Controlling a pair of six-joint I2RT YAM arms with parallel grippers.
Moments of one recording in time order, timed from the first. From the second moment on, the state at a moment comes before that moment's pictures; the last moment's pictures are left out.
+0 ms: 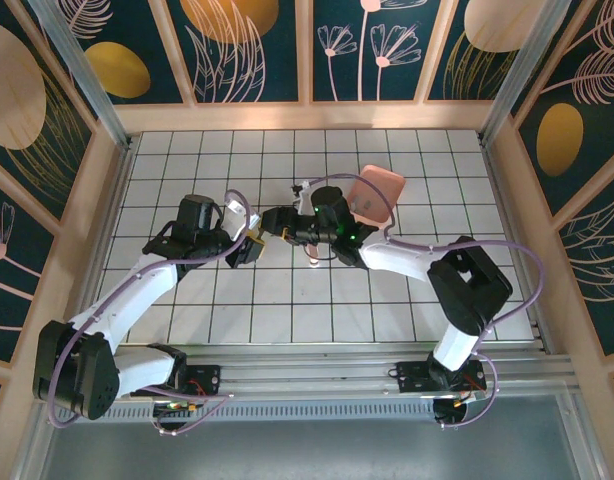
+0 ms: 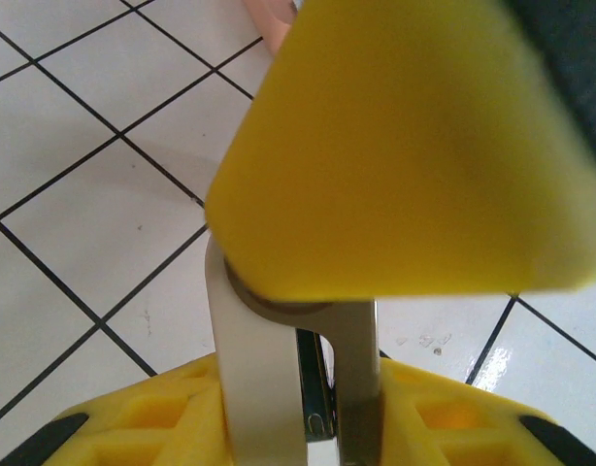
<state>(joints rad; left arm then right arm) -0.35 1.21 0.79 -0.35 0.53 0.24 0.80 1.71 1.03 0.37 -0.47 1.05</state>
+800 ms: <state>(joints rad) -0.36 1.20 0.86 -0.33 0.67 0.41 0.62 1.43 0.75 0.41 -0.56 0.66</state>
